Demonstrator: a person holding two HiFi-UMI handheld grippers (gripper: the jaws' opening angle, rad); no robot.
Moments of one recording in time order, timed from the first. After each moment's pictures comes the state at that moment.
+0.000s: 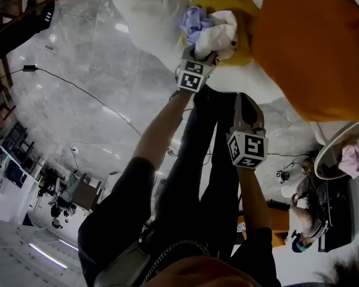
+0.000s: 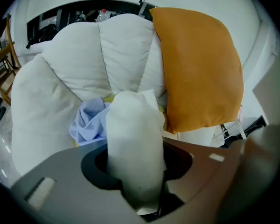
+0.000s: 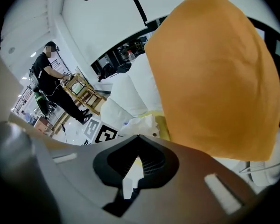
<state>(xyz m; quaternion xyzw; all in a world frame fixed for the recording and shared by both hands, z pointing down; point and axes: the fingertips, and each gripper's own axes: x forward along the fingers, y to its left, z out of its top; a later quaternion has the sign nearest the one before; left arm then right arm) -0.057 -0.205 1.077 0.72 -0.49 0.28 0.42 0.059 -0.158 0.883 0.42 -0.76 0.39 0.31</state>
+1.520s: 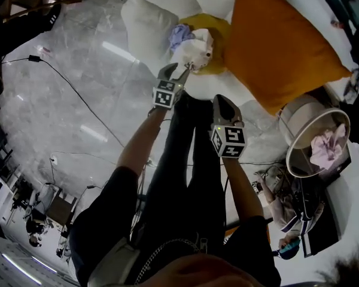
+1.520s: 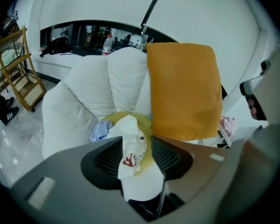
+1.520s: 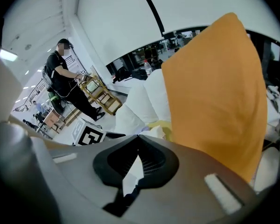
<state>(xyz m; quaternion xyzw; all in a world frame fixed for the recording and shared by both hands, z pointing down) -0.073 -0.166 0.942 0.71 -0.53 0.24 0.41 0.061 -0.152 0.785 0.35 -0.80 0.36 0.32</state>
